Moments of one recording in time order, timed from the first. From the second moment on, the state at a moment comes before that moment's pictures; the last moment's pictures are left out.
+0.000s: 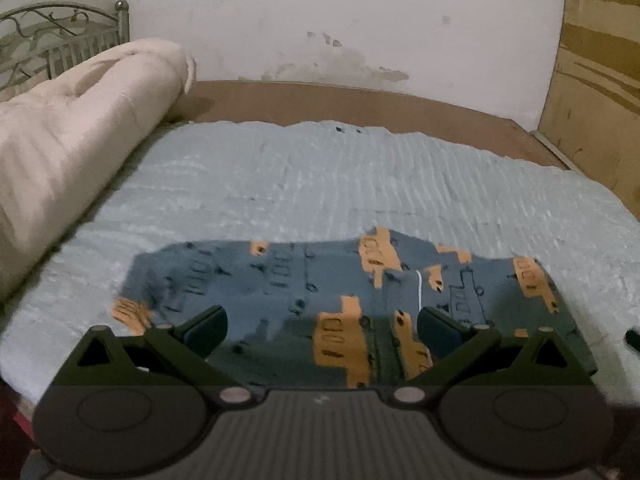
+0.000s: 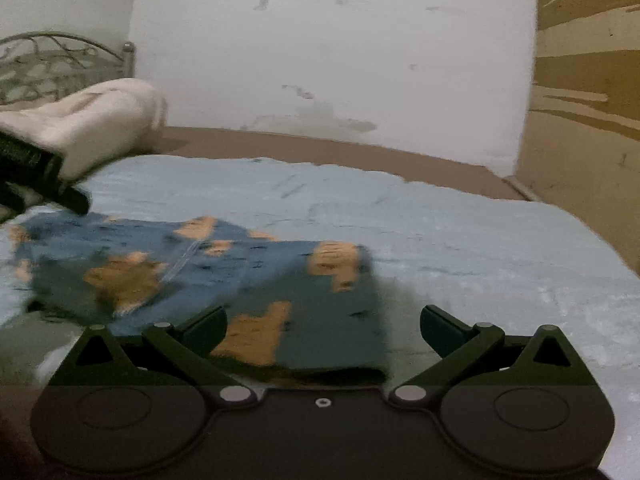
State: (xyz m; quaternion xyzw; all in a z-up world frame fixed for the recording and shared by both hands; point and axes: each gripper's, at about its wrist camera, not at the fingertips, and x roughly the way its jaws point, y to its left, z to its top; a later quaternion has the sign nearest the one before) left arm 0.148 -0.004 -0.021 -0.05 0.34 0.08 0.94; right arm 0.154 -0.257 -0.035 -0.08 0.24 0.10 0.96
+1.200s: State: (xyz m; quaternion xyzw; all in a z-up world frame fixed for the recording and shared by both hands) left arm 0.190 -0.001 -0.078 -0.03 0.37 0.08 0.92; right arm 0.295 -0.251 -0.055 -0.15 0.29 0.08 0.94
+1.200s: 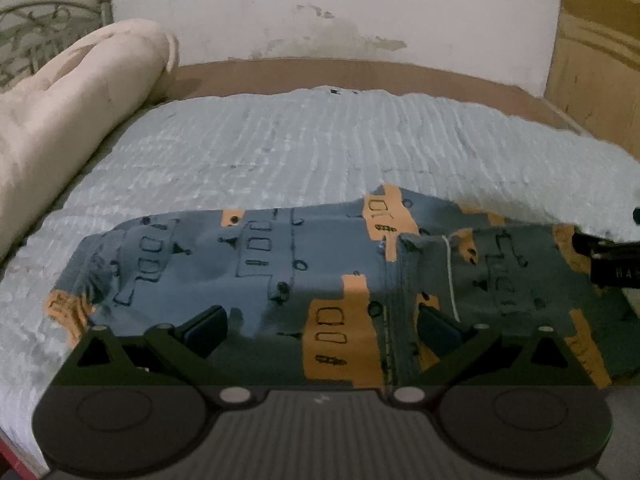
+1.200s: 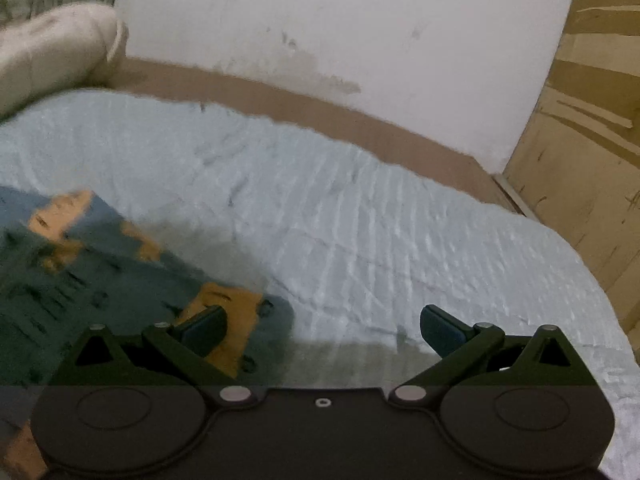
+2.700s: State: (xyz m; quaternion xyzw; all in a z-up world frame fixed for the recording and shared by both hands) left arm 0.132 0.168 -0.107 -0.27 0.27 0.13 0.91; right arm 0.197 -0.124 -0.076 -0.19 0.25 0.12 0.94
